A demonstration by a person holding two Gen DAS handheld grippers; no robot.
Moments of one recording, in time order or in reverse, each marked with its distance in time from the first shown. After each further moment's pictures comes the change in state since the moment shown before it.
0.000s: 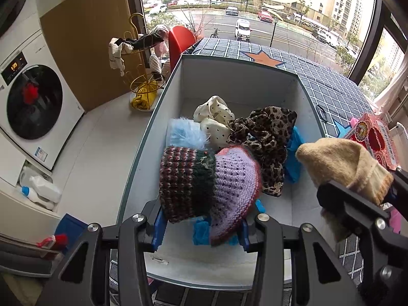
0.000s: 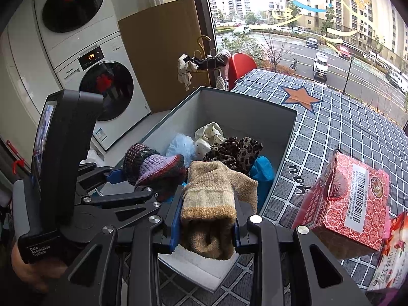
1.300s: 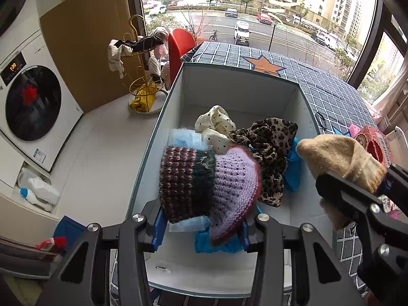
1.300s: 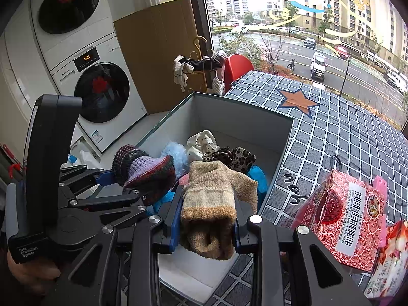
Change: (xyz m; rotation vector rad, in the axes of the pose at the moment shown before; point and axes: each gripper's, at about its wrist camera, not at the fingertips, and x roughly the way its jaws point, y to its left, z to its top) left arm 0.002 0.004 0.012 -0.003 -0.006 -0.012; right arm 0.003 -0.005 0.011 0.002 0.000 -0.012
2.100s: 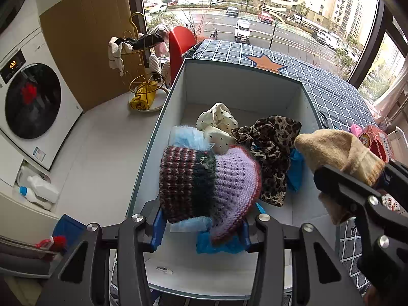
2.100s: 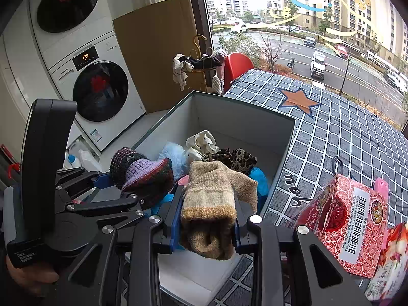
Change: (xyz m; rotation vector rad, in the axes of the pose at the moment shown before) left arm 0.004 0.002 0.003 -0.007 0.008 0.000; right arm 0.009 0.000 0.005 -0.002 0.011 -0.006
